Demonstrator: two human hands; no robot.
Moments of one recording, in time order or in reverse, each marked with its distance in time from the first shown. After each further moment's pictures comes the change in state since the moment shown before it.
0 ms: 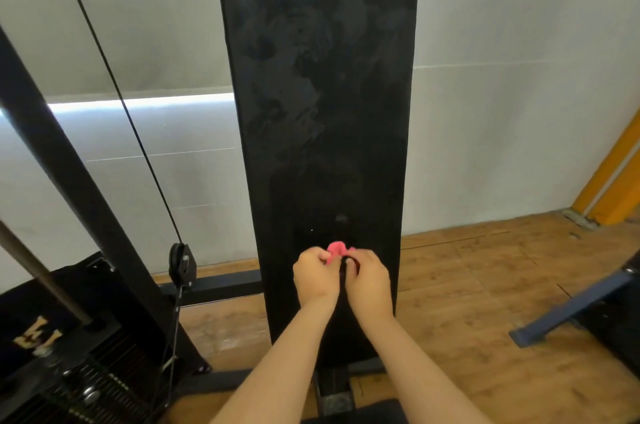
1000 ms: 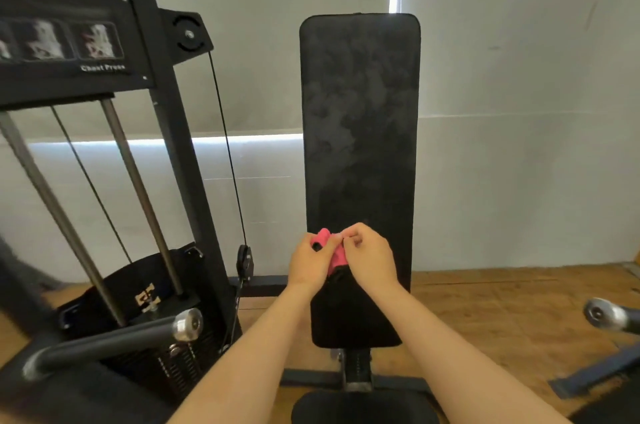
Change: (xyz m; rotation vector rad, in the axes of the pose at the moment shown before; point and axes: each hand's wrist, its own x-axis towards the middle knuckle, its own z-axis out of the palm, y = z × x) left_hand -0.118 0.050 -0.136 -0.147 -0.066 0.047; right_hand -0.102 -0.116 -0.103 0.126 -0.148 -0.220
